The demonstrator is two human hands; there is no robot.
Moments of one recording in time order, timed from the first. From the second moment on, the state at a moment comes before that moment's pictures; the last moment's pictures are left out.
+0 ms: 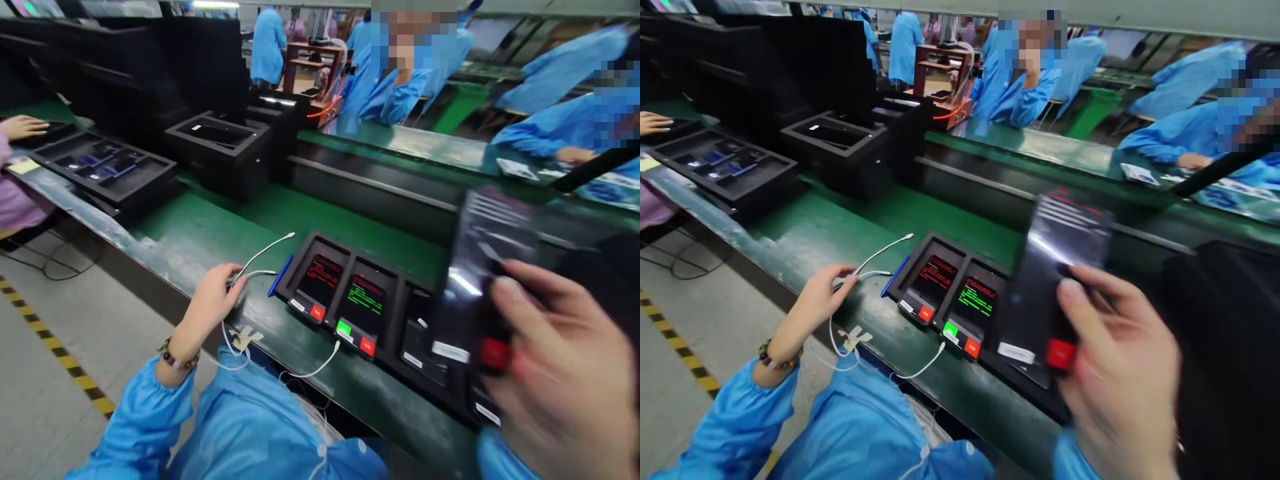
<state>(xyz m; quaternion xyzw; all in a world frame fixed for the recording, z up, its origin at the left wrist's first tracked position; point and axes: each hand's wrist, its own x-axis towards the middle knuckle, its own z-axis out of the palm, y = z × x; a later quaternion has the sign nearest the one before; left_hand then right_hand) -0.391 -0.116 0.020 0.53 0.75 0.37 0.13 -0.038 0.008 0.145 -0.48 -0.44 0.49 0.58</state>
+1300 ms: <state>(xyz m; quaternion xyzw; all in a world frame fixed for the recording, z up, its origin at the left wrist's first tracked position) -0.304 -0.076 0.069 0.32 0.67 0.63 0.24 -0.217 0.058 0.078 -0.20 -0.23 0.83 0.47</state>
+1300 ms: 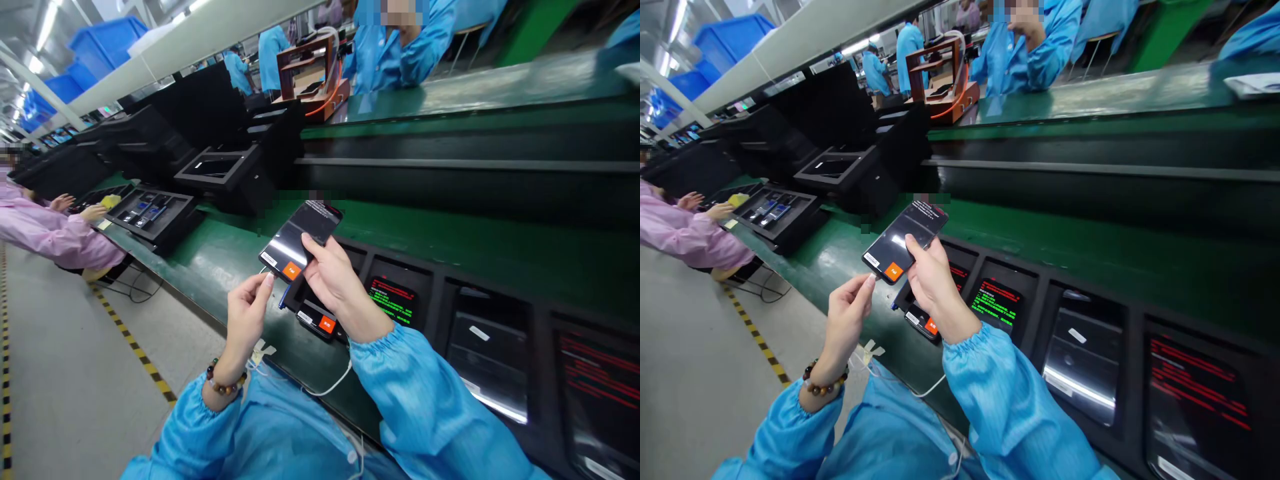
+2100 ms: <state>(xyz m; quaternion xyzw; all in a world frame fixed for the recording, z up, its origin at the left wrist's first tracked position) -0.383 -0.118 0.052 0.24 0.55 0.67 0.43 -0.207 0.055 0.068 -0.25 -0.43 0.80 0.34</state>
